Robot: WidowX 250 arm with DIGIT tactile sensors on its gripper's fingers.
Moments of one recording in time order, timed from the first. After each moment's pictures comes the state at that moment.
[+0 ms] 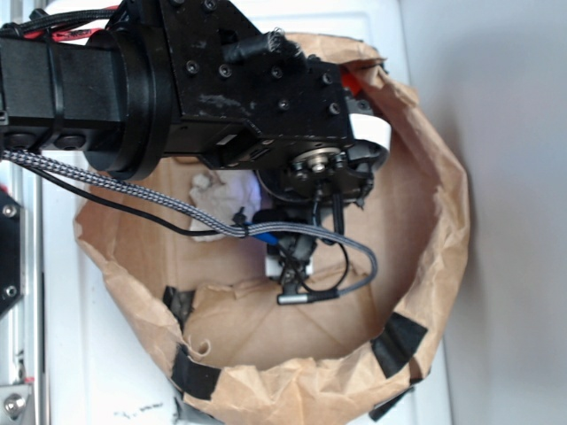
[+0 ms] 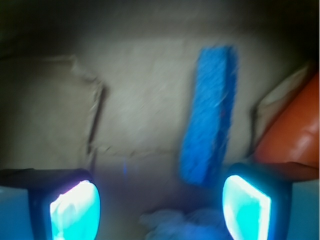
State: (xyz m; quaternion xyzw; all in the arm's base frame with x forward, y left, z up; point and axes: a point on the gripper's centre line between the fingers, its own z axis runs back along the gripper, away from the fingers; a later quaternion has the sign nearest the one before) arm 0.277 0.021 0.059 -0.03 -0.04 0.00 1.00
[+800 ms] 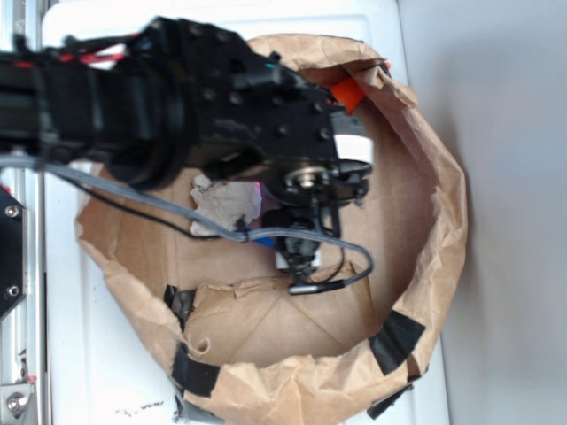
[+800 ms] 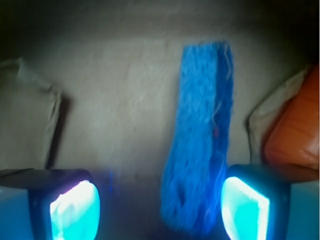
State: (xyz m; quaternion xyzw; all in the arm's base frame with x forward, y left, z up) arm 0.294 0.028 0.039 -0.01 -0.07 0.03 1.00
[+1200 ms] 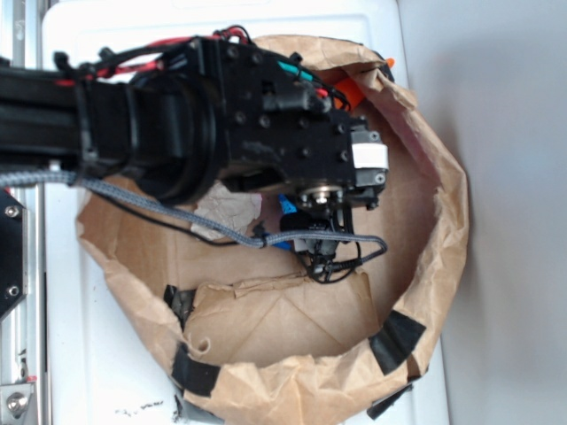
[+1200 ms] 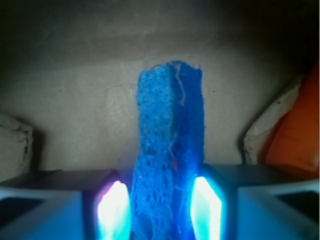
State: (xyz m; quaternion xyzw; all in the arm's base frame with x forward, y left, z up) arm 0.299 0.026 0.035 0.01 -0.07 0.05 1.00
